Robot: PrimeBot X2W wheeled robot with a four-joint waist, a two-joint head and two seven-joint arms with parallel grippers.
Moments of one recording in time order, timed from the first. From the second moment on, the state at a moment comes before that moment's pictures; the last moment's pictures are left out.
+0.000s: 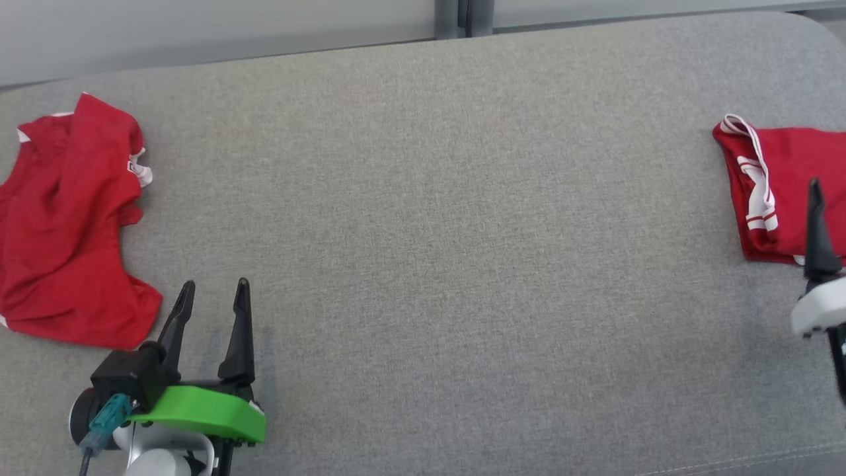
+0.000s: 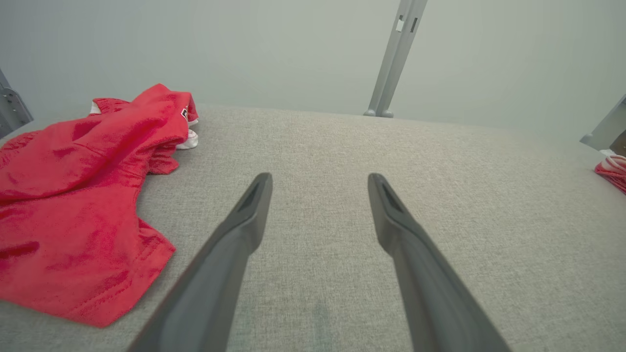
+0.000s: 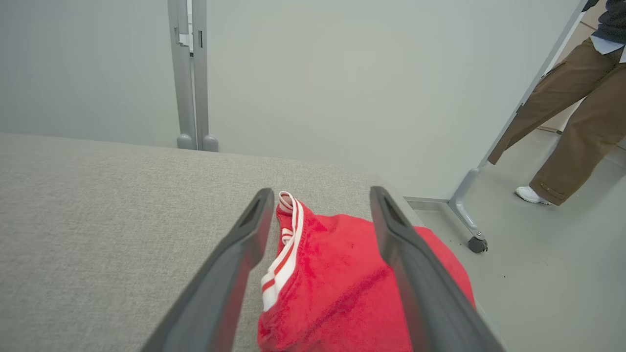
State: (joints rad) left arm -0.13 0.34 -0.38 0.10 -0.57 0.13 -0.26; right arm -0.35 -0.36 -0.20 0.40 0.10 0.13 -0.26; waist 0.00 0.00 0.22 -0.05
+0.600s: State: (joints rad) left arm -0.03 0.24 -0.16 0.23 -0.48 0.05 -0.26; right arm -0.01 -0.15 -0.13 0.15 0.08 0.13 -0.26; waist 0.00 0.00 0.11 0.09
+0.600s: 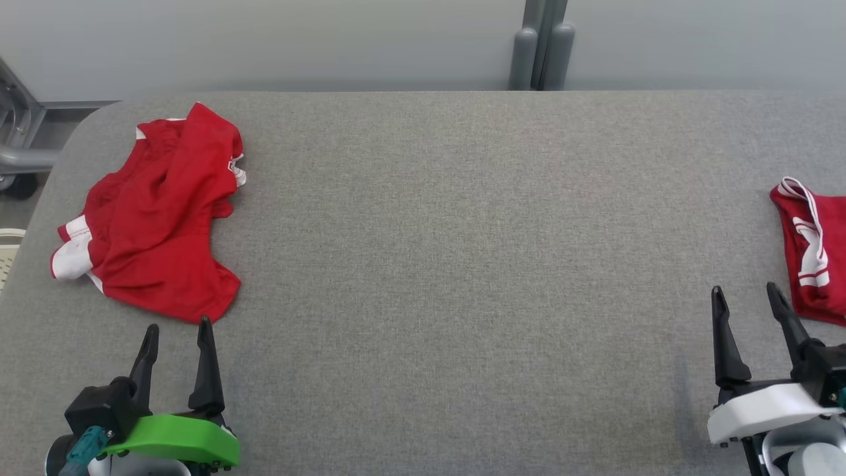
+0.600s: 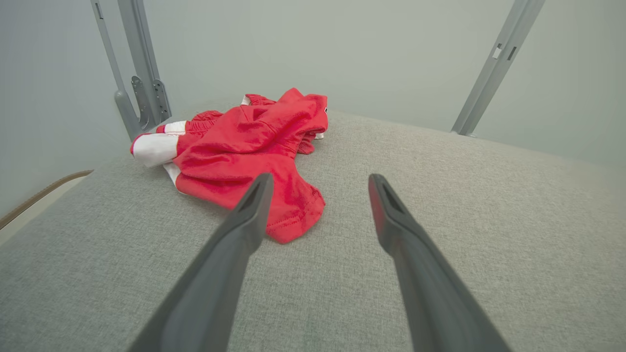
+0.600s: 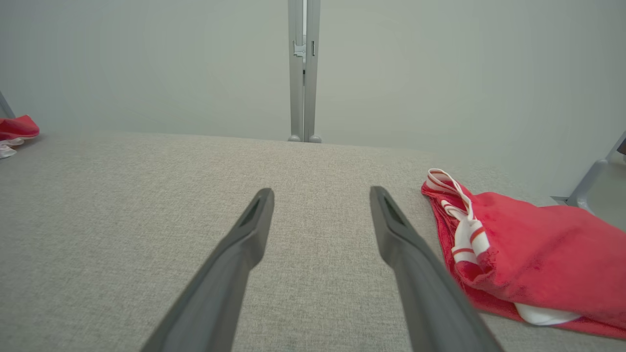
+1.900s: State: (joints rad) left arm 0.10 0.12 0.06 0.21 -0.36 -0.06 -0.26; right arm 0.03 -0.10 0.00 0.15 0.06 0.13 -0.26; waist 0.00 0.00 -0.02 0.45
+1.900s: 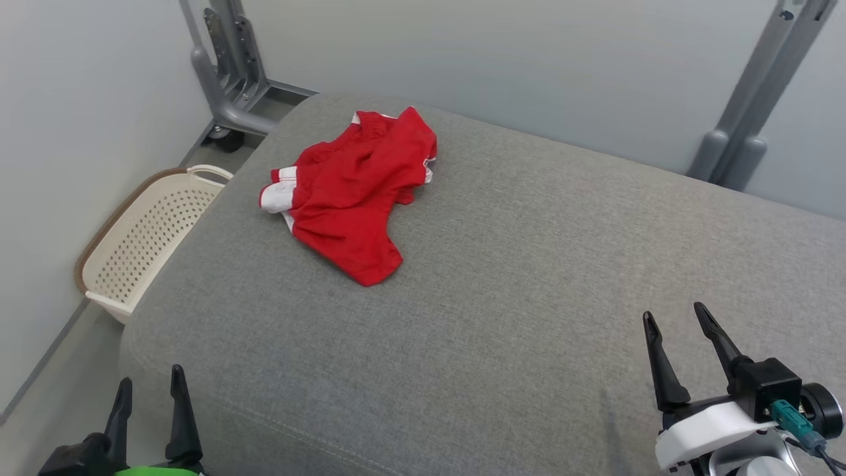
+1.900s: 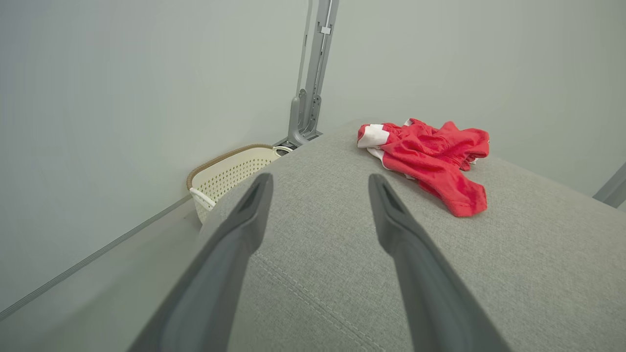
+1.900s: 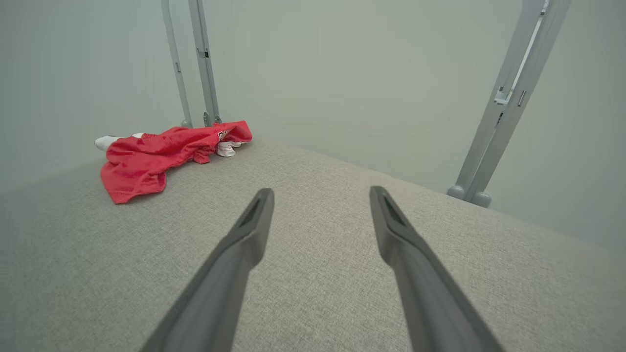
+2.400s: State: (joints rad) left arm -0.41 0.14 -0.03 0.38 -0.54 -0.12 -0.05; right arm -0.08 -0.17 -0.04 0.09 0.04 0.13 -0.26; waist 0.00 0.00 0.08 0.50
